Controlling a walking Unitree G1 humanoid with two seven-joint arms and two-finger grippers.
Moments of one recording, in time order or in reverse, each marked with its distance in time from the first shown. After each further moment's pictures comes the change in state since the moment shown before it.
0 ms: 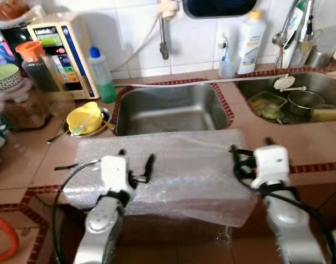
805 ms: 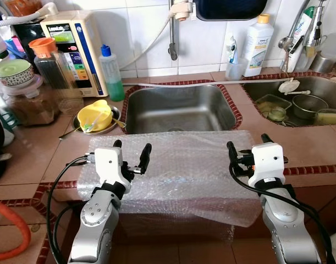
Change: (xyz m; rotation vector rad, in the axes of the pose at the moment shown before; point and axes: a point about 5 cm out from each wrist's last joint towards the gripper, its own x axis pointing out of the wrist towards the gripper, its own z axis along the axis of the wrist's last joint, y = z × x) left arm 0.004 0.006 0.016 -0.047 -0.072 -0.007; right arm 0.003 0.004 0.006 -0.005 -0.029 0.000
